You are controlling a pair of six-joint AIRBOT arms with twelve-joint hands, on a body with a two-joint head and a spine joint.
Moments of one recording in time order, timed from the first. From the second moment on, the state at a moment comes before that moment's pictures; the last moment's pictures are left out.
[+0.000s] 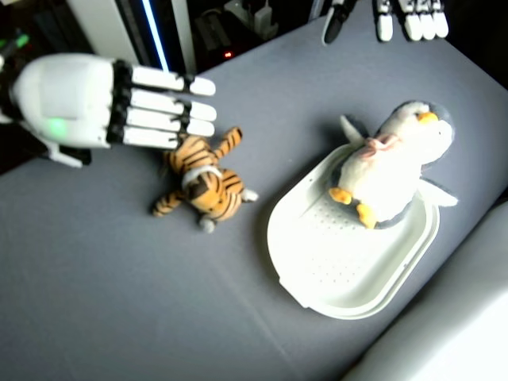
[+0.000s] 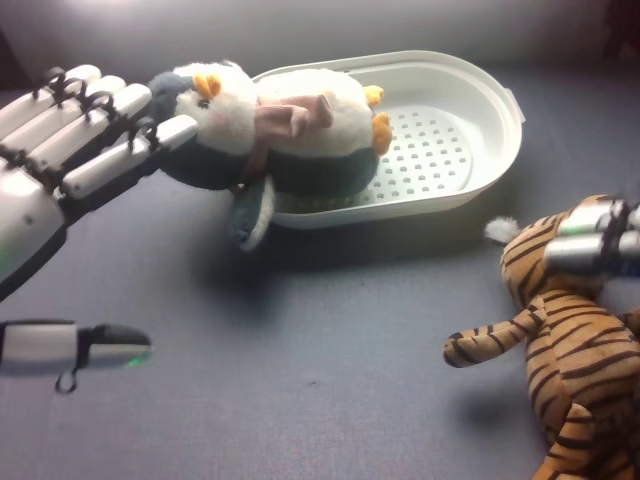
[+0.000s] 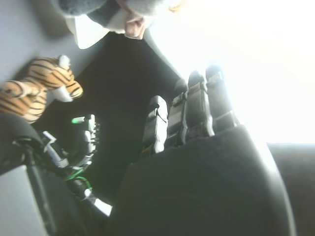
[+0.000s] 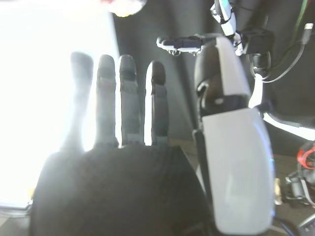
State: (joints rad) left arm 1.01 -0.68 0.79 -0.12 -1.23 1.15; right arm -1.16 -0.81 1.02 -0.21 1.36 -0.42
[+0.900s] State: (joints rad) left arm 1.12 -0.72 0.78 -0.18 -1.26 1.05; right arm -1.01 -0.94 1.18 -0.21 1.01 -0.42
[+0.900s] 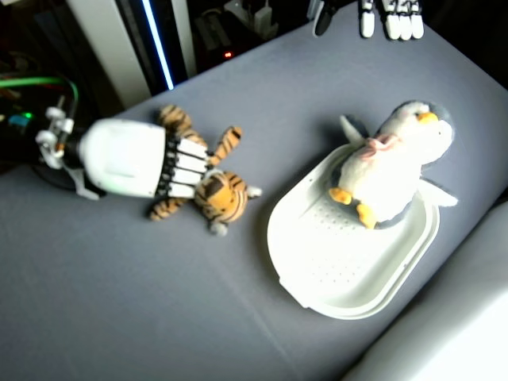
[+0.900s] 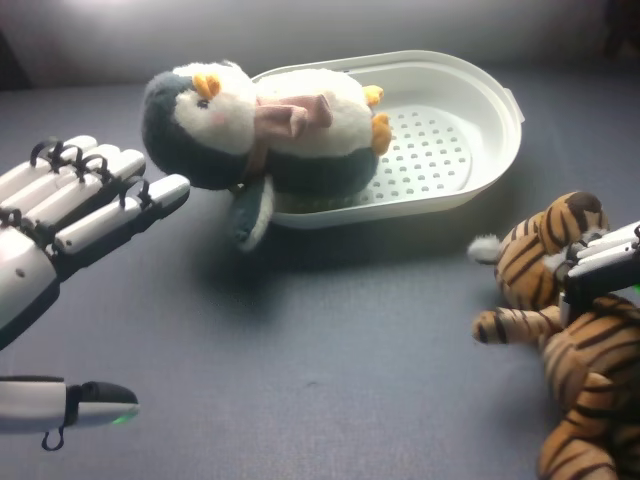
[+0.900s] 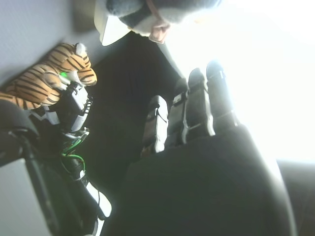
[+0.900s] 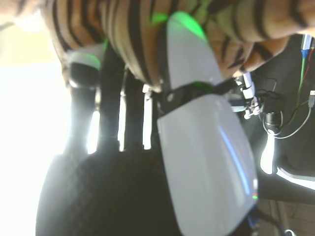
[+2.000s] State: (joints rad) left arm 1.12 -0.75 0.82 -0.18 -1.27 0.99; right arm -0.47 -1.15 1.46 -0.17 0.73 -0.55
